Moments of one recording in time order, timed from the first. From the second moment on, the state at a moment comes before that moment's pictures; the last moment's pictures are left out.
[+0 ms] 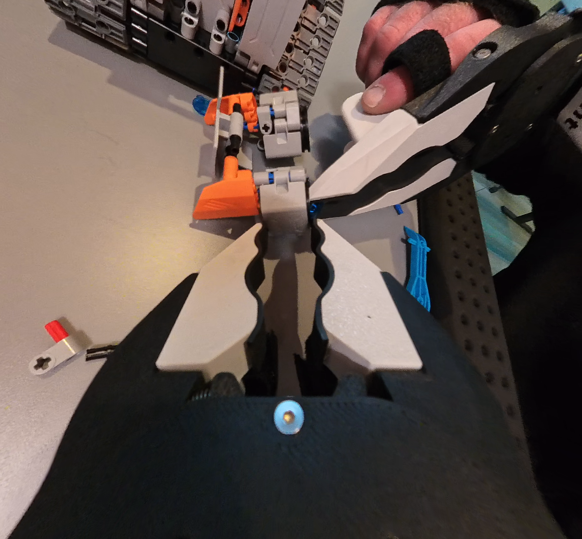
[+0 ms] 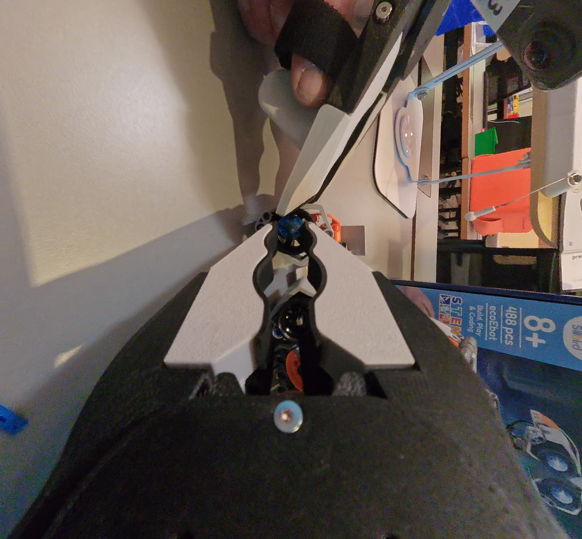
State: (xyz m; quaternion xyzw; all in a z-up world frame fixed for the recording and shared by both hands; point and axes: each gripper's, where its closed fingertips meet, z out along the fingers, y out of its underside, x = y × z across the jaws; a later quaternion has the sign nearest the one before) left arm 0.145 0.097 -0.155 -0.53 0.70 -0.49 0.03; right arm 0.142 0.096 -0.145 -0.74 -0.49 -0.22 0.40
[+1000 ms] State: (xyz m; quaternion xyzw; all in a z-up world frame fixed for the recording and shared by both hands) left arm 0.138 0.093 -0.158 -0.52 0.71 -0.48 0.03; right arm 0.128 0.007 -0.172 -0.84 -0.46 0.09 0.26
